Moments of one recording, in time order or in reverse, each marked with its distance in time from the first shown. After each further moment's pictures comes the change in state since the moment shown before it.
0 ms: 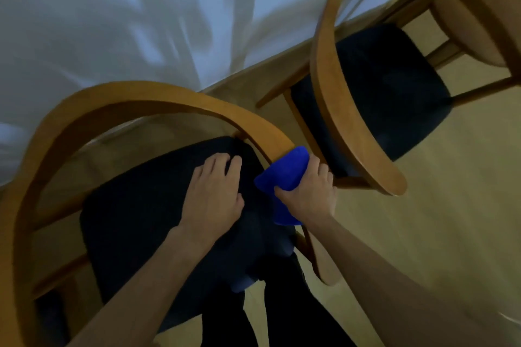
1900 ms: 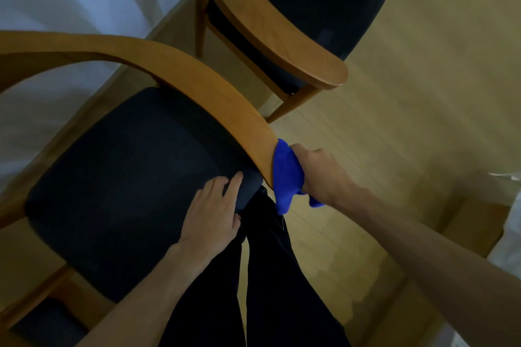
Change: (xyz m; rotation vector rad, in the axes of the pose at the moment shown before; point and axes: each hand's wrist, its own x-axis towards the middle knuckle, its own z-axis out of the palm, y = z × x) left_hand -0.089 0.066 0.108 0.008 -0.293 0.318; right_hand -0.084 0.135 -0.029 -0.048 -0.447 -0.097
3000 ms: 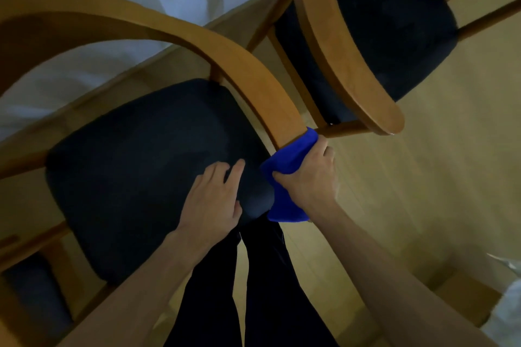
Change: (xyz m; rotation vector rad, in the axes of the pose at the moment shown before) left_hand 0.000 -0.046 -0.024 -0.101 0.118 -0.188; right_hand 0.047 -0.090 0.015 0.180 0.373 0.218
